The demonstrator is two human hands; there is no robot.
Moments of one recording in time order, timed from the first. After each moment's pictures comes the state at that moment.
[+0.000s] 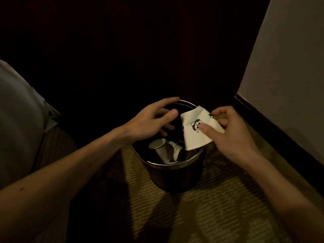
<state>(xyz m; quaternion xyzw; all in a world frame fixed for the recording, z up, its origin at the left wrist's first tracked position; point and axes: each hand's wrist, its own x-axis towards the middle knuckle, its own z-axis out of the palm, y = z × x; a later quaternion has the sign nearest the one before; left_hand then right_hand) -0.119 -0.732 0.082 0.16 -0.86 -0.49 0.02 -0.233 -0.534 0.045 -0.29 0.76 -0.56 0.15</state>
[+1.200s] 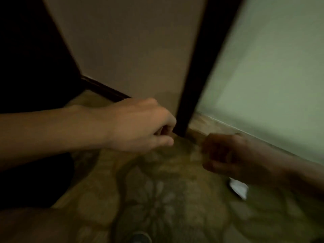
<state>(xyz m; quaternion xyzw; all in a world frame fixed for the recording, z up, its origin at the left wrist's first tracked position) -0.226 -0.401 0.115 -0.35 -0.93 -0.05 -0.13 -0.187 -0.149 0.084 -0.23 0.93 -0.19 0.22</state>
